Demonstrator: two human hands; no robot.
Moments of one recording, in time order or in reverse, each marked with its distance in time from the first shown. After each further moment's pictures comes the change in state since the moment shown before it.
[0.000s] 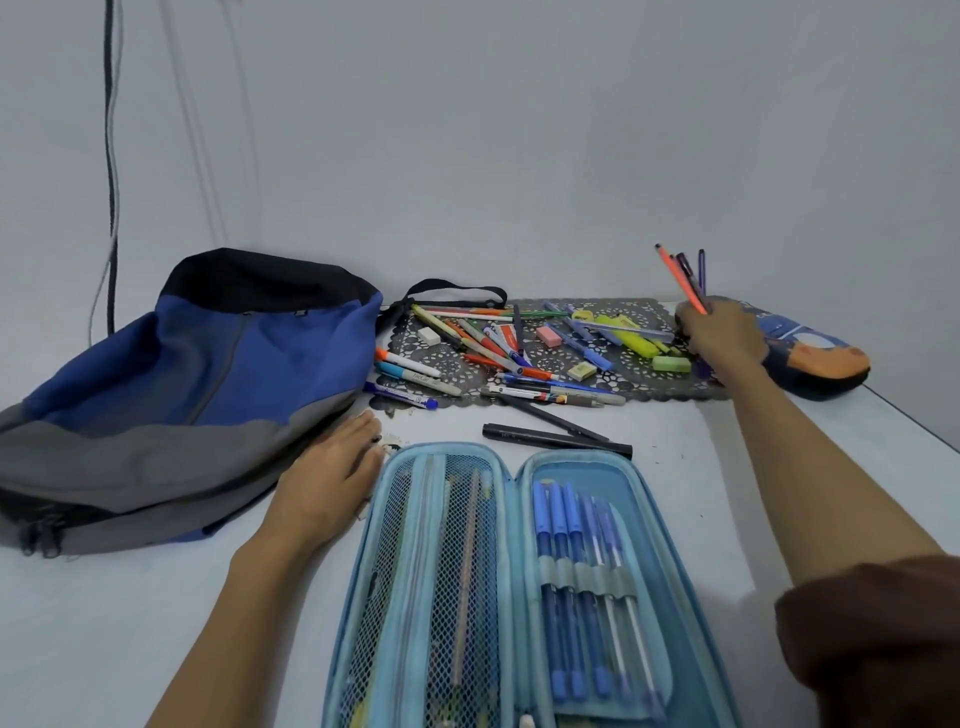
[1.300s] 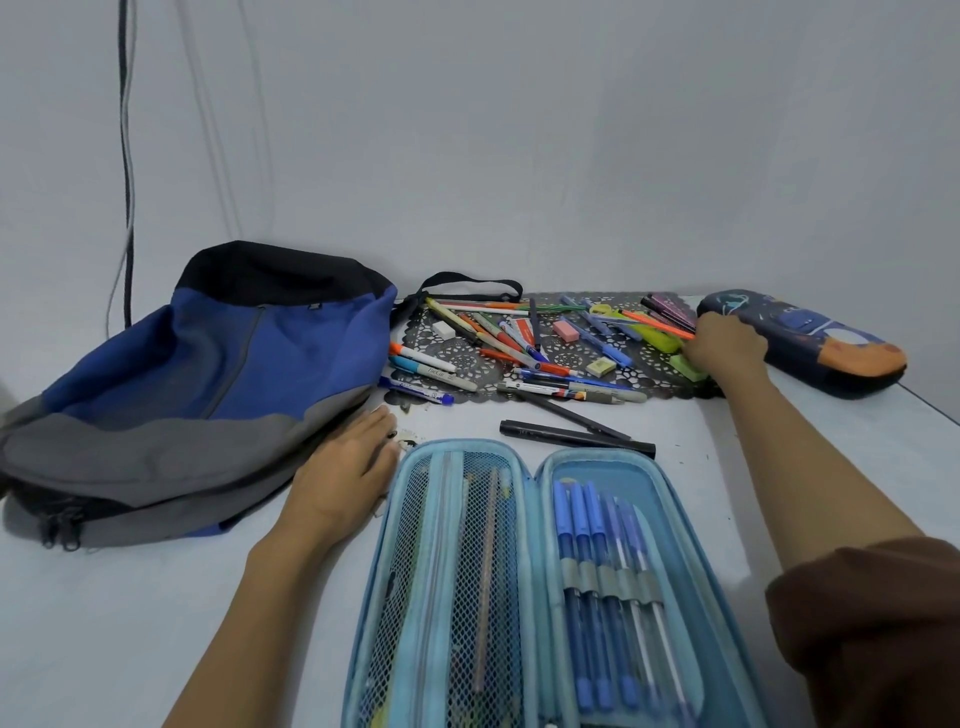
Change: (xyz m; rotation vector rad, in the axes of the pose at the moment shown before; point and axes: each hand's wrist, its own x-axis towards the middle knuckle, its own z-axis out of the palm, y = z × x) left_hand 0.003 -0.009 0.005 0.003 -0.005 -0.004; right_hand -0.012 -0.010 0.022 -0.560 -0.094 -0.133
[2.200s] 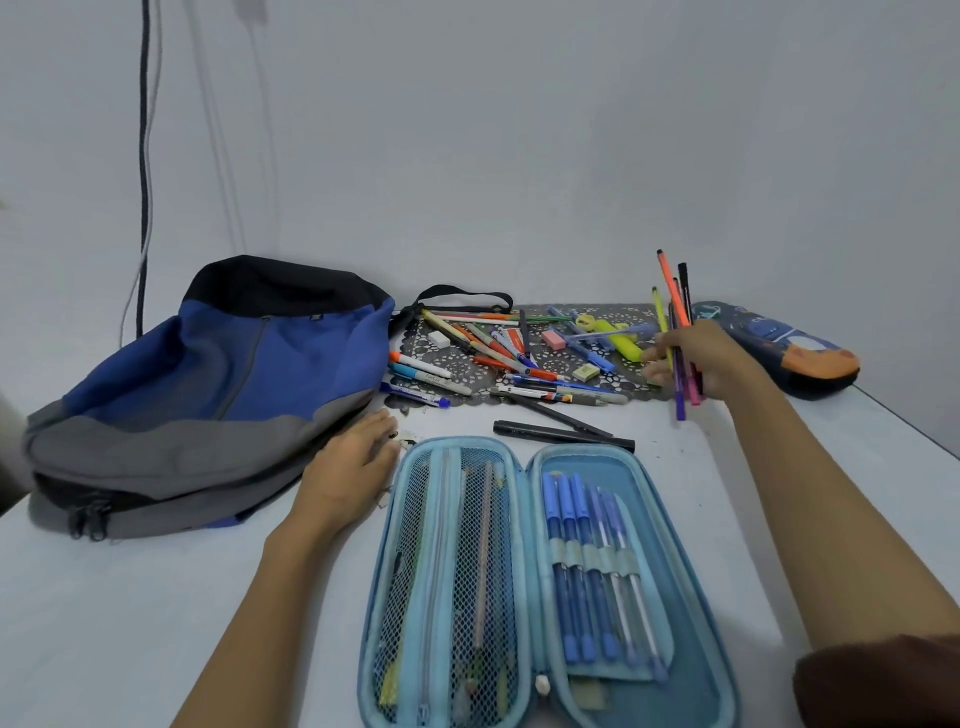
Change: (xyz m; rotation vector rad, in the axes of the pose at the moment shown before) left_hand 0.001 -0.002 -0.002 -0.117 -0.024 -0.066; right_hand -0.040 0.003 -0.040 1.207 -0.453 0.188
